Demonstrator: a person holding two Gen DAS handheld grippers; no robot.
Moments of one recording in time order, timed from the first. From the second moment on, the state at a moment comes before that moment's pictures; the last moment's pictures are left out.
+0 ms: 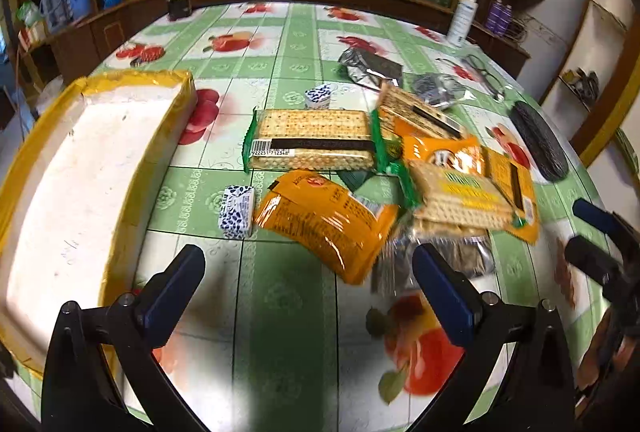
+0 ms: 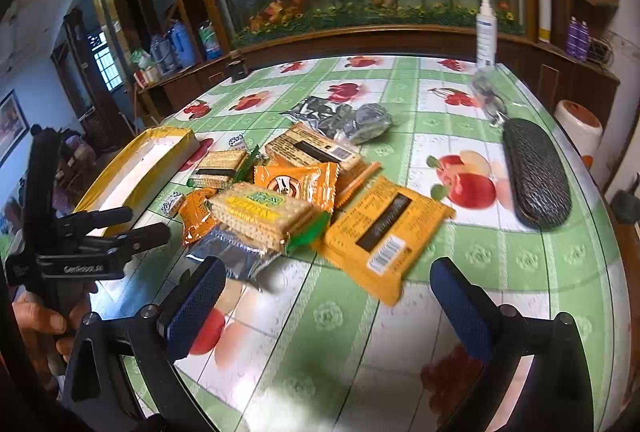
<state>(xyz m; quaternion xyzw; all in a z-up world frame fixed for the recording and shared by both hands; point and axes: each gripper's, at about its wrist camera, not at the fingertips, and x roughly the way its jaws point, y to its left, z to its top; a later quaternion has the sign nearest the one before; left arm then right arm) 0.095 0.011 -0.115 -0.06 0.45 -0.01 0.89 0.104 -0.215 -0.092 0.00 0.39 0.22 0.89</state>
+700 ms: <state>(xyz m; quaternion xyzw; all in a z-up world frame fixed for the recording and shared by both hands) 0.126 0.043 -0.144 -0.05 0.51 0.06 0.86 0.167 -0.142 -0.121 -0.08 0.42 0.40 0.81</state>
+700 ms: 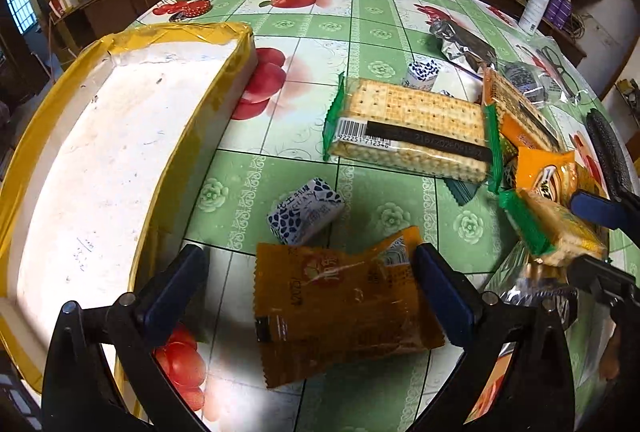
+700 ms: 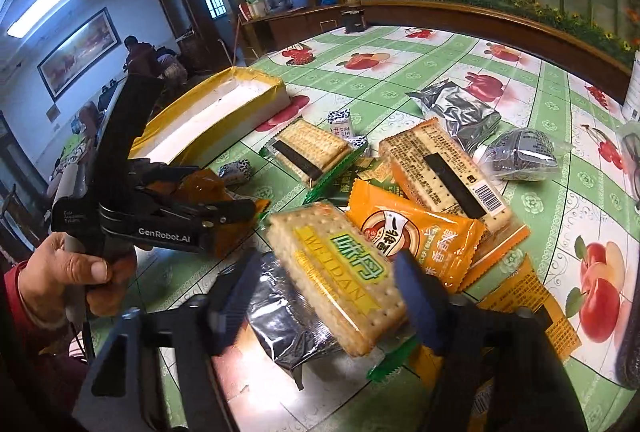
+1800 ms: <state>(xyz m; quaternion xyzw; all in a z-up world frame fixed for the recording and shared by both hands) 0.122 0.026 -0.138 0.10 0.53 -0.17 0.82 0.160 -0.146 -0.126 -0.11 0.46 0.39 0.79</state>
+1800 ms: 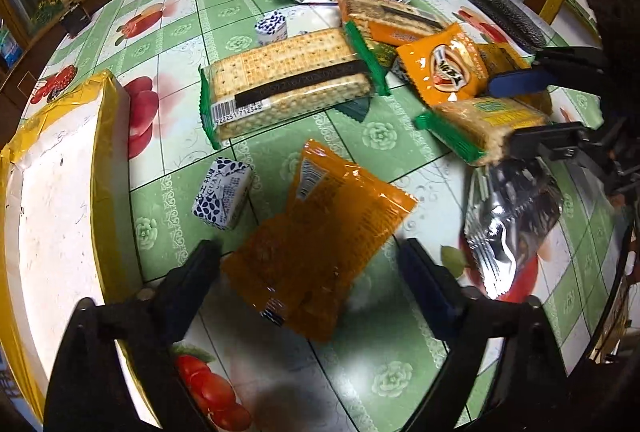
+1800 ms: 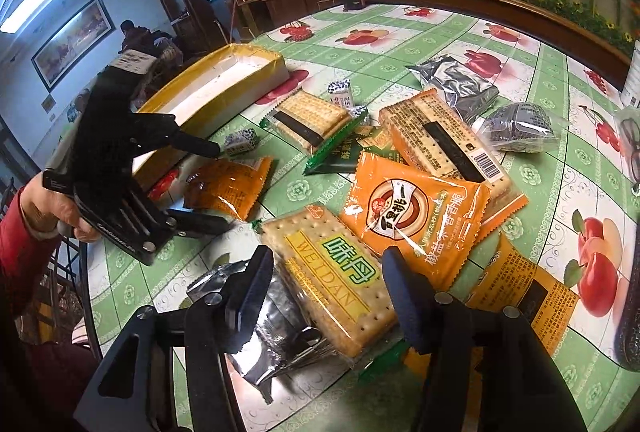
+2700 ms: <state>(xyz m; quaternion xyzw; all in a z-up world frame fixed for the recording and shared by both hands) 0.143 -0.012 -0.131 0.11 0.51 -0.19 0.83 0.162 -0.144 -0.136 -0.08 0.48 0.40 0.78</state>
